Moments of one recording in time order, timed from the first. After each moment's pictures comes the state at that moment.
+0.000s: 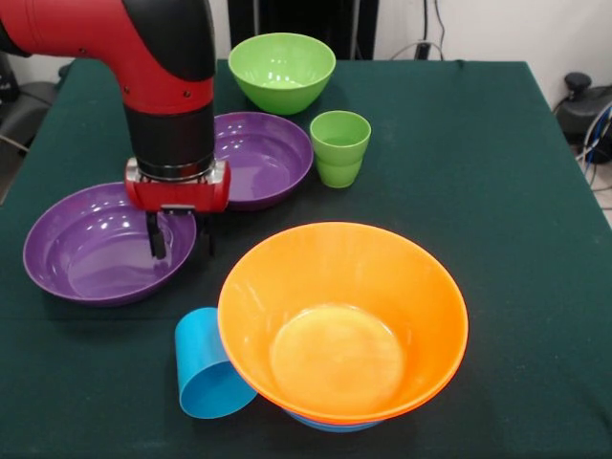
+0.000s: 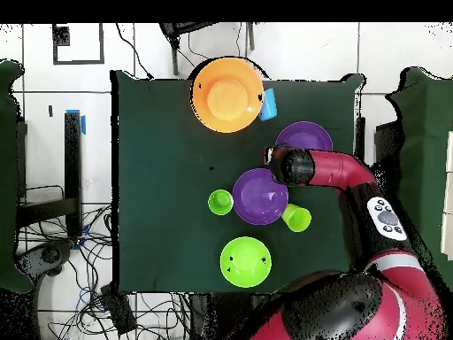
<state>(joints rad) -0.66 -0.34 0.33 1.36 -0.51 0.46 1.66</state>
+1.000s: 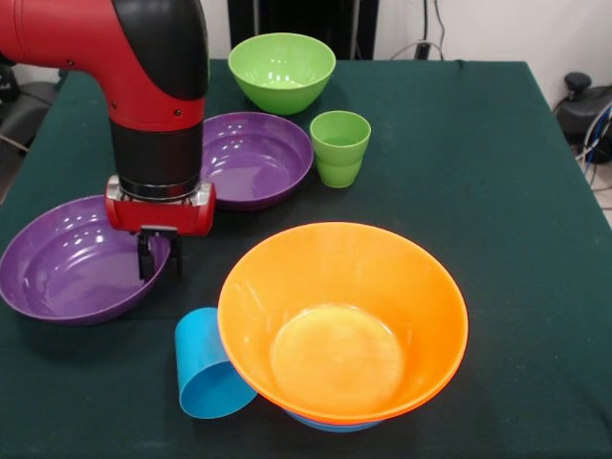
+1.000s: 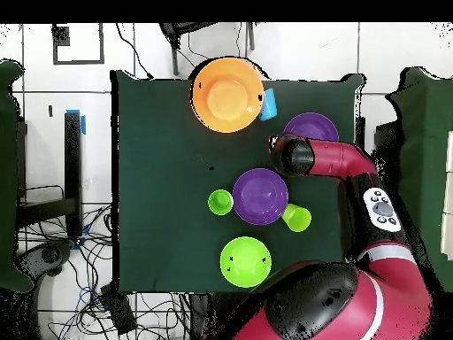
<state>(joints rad) -0.61 -0.31 0.29 1.25 -0.51 0.45 1.66</state>
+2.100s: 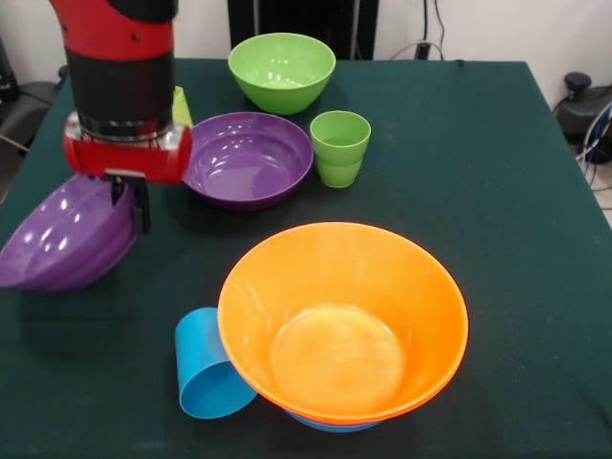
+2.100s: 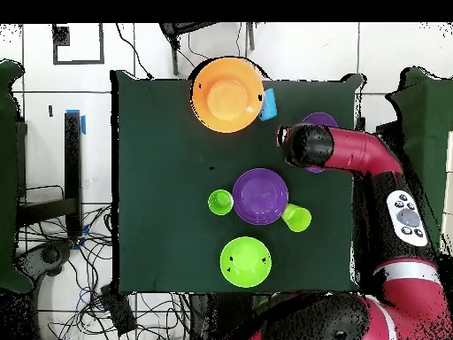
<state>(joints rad) -0.61 -0.46 0.28 1.28 -0.41 0.62 1.66</state>
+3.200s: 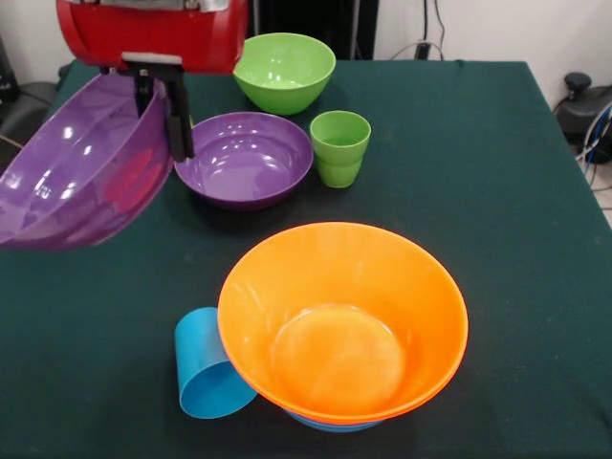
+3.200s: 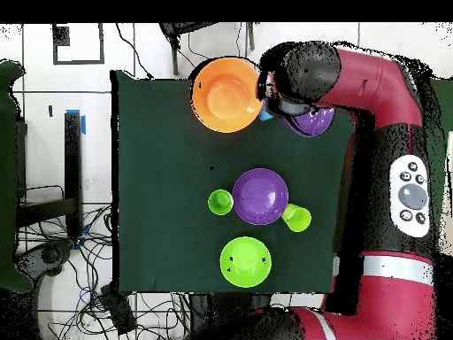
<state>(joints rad) -0.47 -0.55 0.31 0.98 -0.27 1.06 1.66</state>
